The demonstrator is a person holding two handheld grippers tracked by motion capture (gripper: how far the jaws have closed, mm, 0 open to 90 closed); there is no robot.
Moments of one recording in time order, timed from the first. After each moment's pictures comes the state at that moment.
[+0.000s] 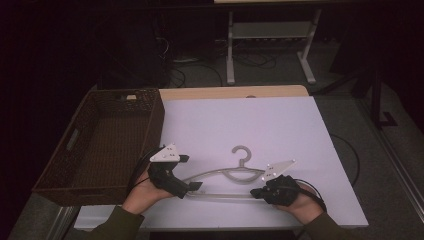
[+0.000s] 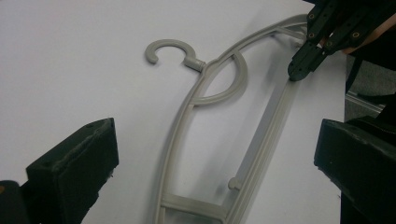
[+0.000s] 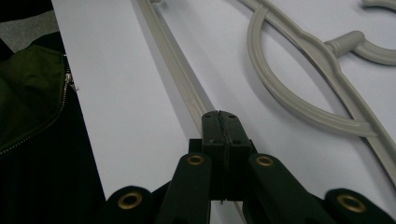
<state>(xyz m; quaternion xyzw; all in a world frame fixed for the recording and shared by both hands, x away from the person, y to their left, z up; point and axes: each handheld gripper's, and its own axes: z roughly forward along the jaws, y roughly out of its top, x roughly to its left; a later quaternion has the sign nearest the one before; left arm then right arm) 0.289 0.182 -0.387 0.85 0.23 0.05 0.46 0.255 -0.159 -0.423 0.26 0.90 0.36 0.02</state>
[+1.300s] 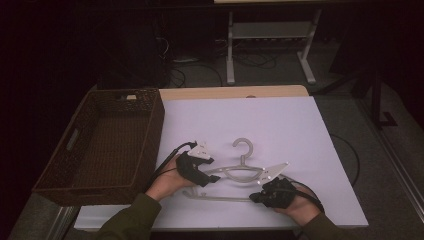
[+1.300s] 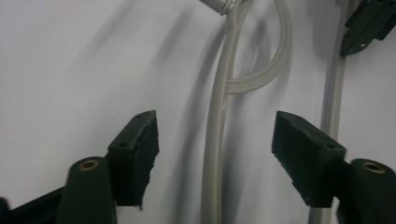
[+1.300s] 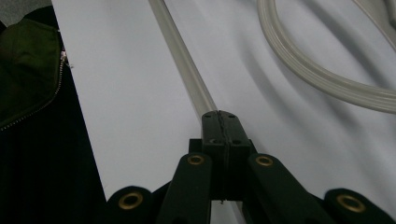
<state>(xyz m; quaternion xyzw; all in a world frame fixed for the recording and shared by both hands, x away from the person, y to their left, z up) 0.335 0.123 -0.424 0.92 0.14 0.04 0.37 0.254 -0.152 -0.433 0.26 0.91 0.32 0.00</state>
